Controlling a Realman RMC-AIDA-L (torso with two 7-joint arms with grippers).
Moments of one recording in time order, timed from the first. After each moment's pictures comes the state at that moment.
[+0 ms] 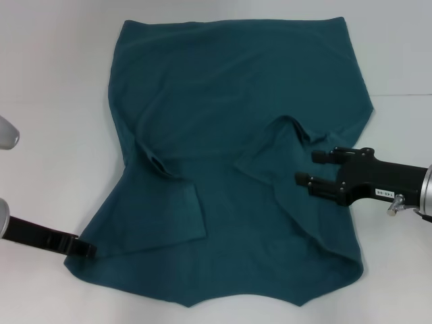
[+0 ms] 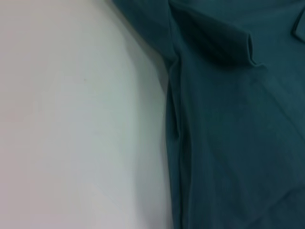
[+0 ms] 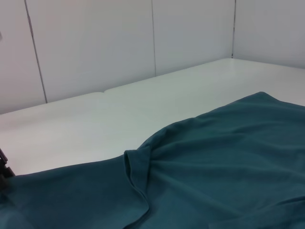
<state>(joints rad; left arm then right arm) -0.51 -2.16 0.87 1.22 2.70 1.53 -2.45 0.48 2.09 -0.90 -0.71 -1.82 -1.20 1.32</state>
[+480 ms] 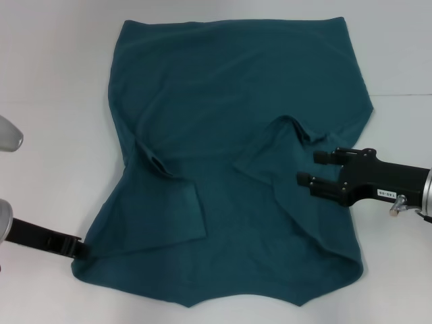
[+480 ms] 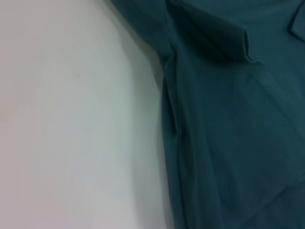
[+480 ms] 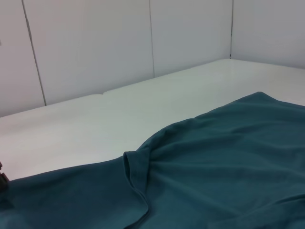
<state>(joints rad) -0.51 -2.16 0.87 1.21 2.69 1.53 -2.45 0.48 2.09 -0.89 -0.70 -1.82 -1.21 1.32</state>
